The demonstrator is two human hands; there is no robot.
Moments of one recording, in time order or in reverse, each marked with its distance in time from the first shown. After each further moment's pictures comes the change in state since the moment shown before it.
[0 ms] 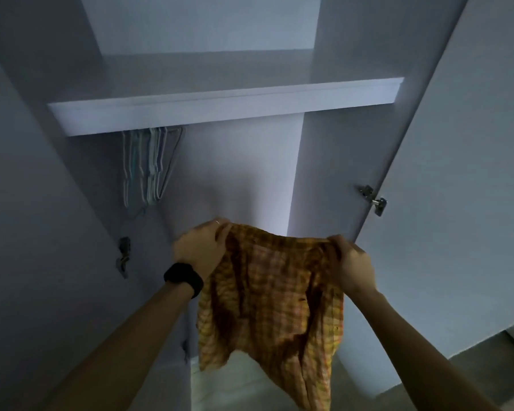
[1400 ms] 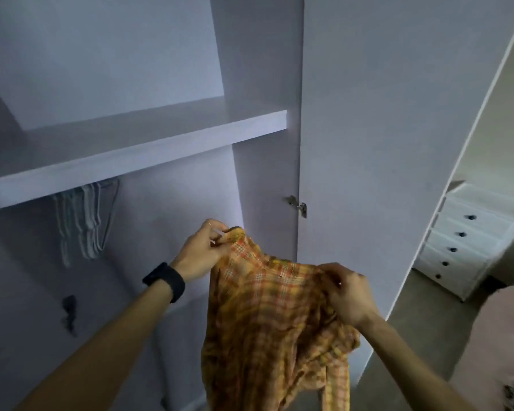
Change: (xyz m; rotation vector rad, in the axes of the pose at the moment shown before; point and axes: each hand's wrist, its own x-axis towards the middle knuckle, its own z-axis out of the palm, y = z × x) left_hand 0.006 0.128 -0.024 -0.599 -0.443 0.147; right_hand -0.109 0.036 -0.122 0.202 0.078 0.196
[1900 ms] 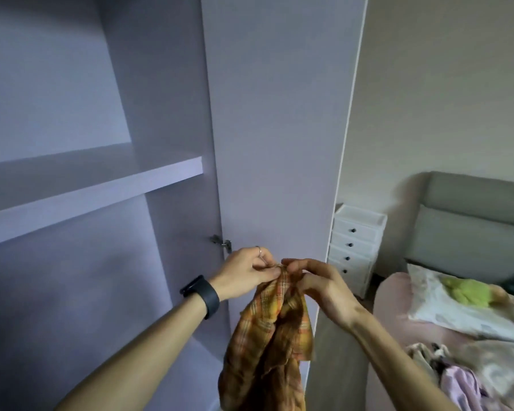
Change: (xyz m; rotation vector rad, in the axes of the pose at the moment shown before) left_hand 0.005 0.150 0.100 -0.063 -0.540 0.419; right_hand -0.029 -0.072 -0.110 0.718 0.064 0.206
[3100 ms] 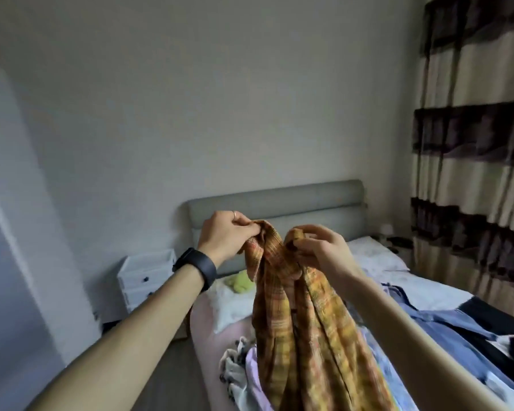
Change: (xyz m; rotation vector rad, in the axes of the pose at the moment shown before) left_hand 0.131 0.340 0.288 -0.214 -0.205 0.385; right_hand -0.255 -0.125 -0.305 -0.162 1.117 -0.160
